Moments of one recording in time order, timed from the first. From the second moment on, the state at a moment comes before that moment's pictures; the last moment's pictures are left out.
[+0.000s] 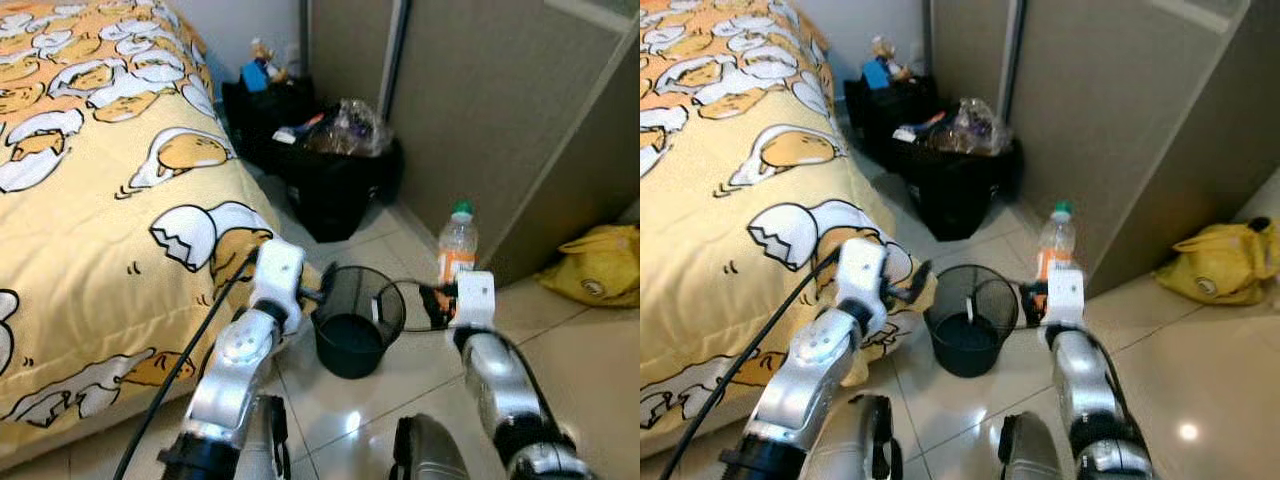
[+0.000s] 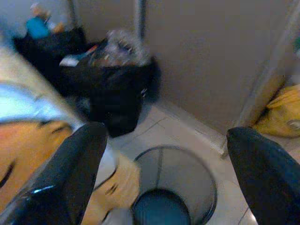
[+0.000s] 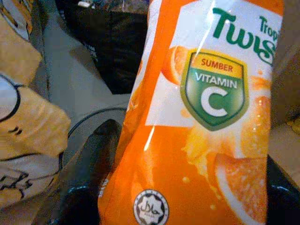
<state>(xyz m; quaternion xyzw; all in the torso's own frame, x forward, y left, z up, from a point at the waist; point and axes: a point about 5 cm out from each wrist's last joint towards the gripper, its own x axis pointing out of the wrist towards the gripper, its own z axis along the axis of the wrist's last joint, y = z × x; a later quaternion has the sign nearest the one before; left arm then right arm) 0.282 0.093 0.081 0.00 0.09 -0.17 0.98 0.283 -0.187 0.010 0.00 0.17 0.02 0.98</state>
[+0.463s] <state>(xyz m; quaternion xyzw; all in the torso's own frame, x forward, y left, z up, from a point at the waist) 0.307 0.100 0.096 0.02 0.05 -0.14 0.99 0.298 -0.188 0.030 -0.01 0.14 0.03 0.99</state>
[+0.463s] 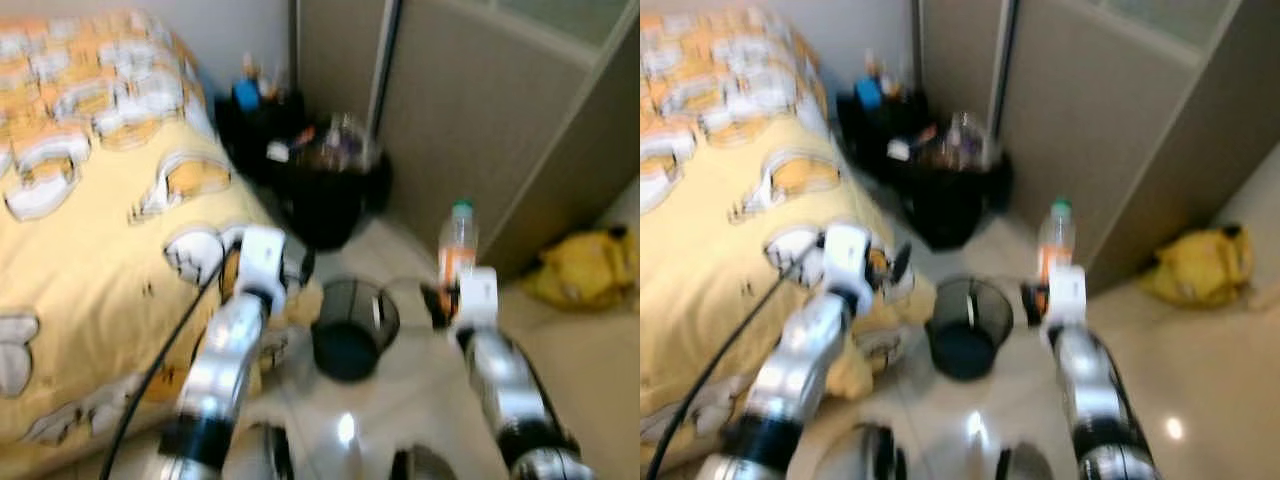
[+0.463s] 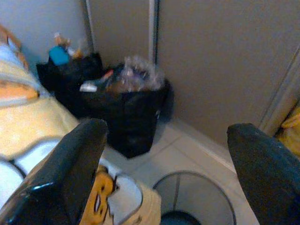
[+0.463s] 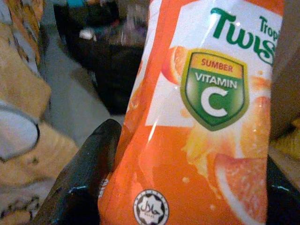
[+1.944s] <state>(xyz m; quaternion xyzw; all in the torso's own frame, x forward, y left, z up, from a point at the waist) 0.294 0.096 0.082 0.04 0.07 -0.09 0.99 0.268 -0.165 -0.034 -0.06 0.37 0.01 0.93</state>
